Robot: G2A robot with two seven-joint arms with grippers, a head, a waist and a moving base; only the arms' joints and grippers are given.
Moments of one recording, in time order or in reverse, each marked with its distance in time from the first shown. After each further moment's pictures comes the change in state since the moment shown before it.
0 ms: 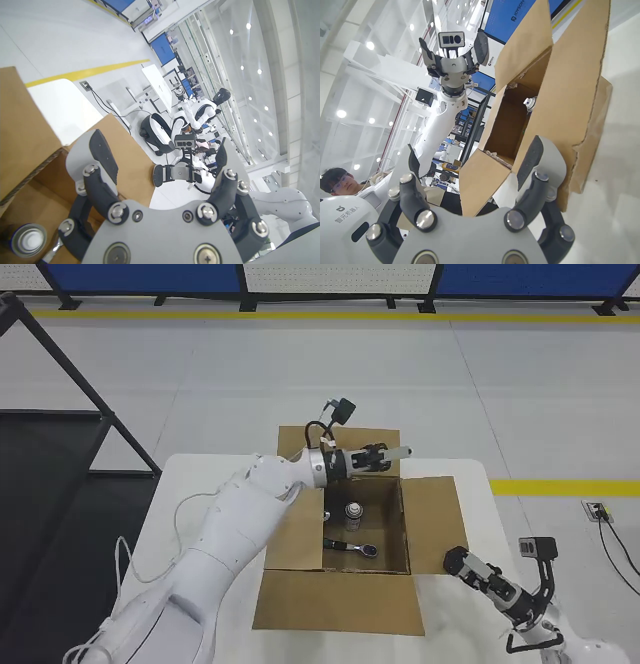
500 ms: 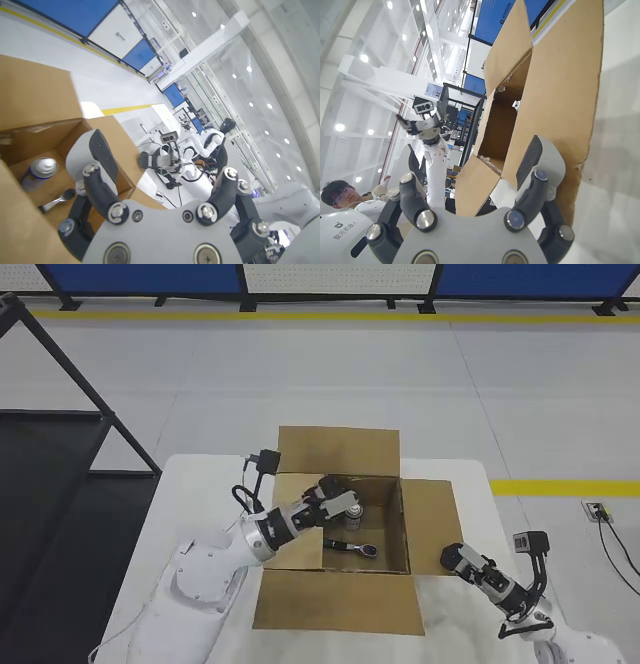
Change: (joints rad) left arm 0.692 0.241 -0.451 -1.105 0.353 0.341 0.140; right arm 0.029 -0.003 -0.026 0.024 -0.004 0.051 -0.041
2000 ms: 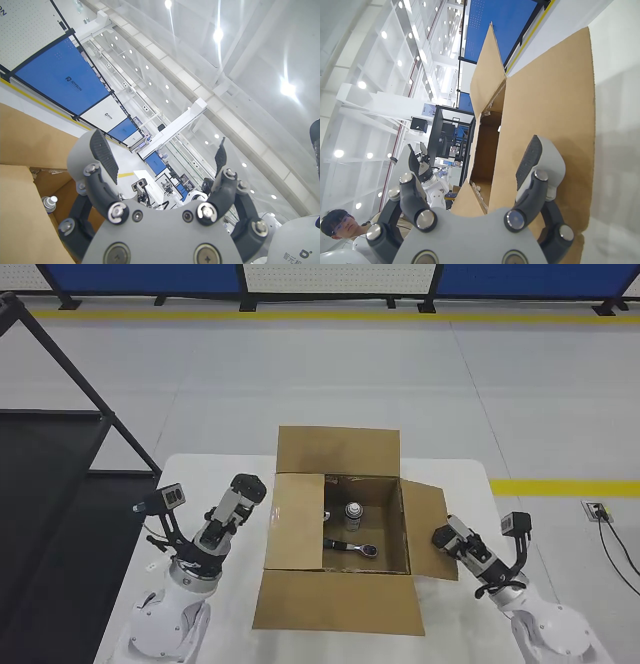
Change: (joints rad) left arm 0.362 0.023 -0.230 -0.150 -0.151 -0.222 0.356; right arm 0.159 -0.024 -0.116 0.135 -0.024 0.112 -0.138
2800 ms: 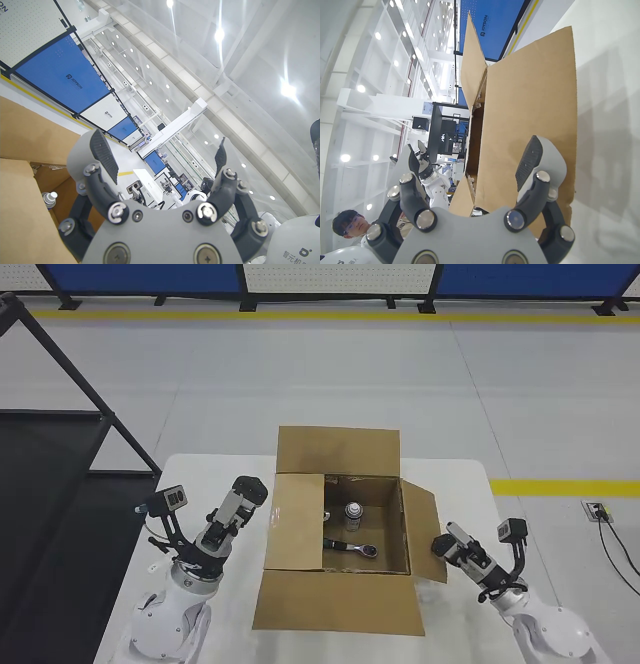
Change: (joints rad) left arm -0.001 0.000 0.000 0.001 0.000 0.001 -0.001; right arm -0.006 -0.001 0.009 0.044 0.059 -0.031 0.066
